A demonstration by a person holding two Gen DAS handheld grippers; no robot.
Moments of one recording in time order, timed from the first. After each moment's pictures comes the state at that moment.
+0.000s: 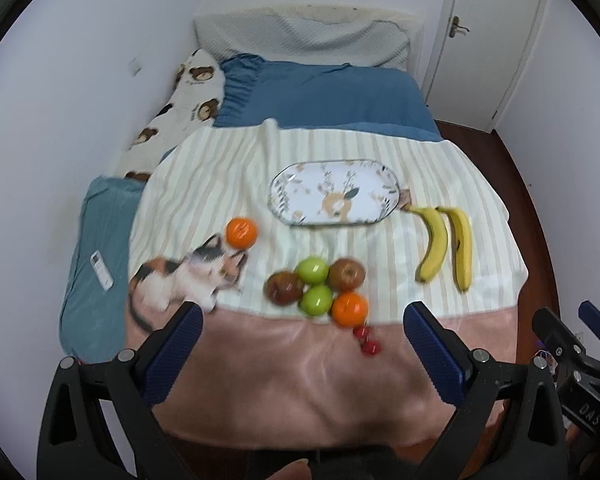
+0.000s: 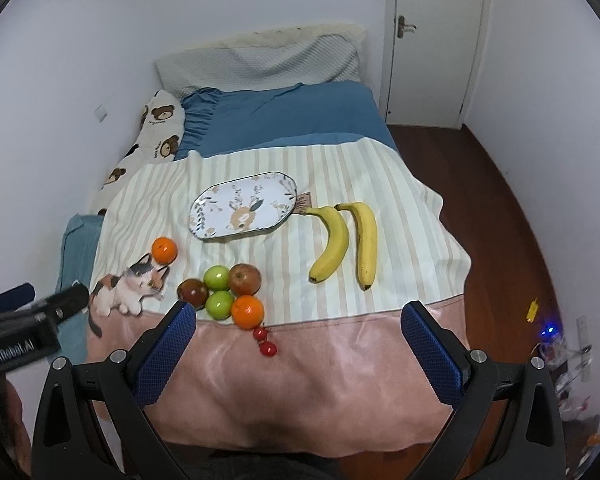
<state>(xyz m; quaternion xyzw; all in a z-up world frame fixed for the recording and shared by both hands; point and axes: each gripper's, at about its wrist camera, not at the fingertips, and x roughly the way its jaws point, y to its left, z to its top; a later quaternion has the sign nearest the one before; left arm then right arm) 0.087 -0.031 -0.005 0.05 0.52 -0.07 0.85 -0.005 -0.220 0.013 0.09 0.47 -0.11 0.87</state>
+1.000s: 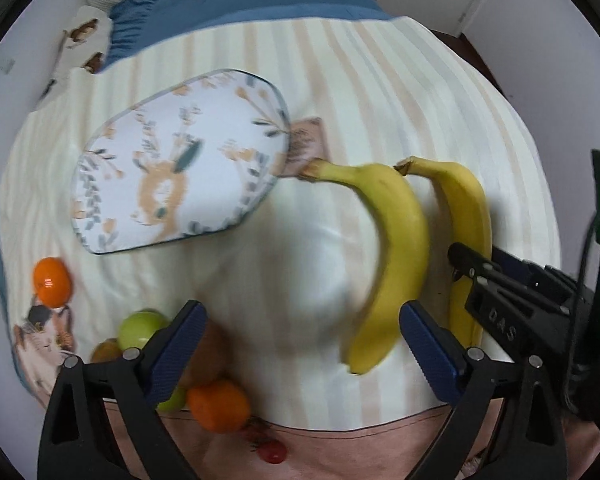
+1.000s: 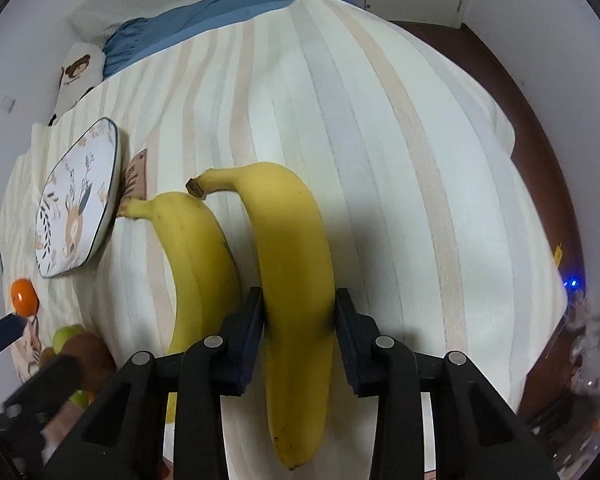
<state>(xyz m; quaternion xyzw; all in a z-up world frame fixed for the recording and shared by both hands) 0.230 -0.224 -0.230 0.10 0.65 -0.16 0.74 0.207 -0.394 -0.268 0.14 0.61 -0.12 0.77</state>
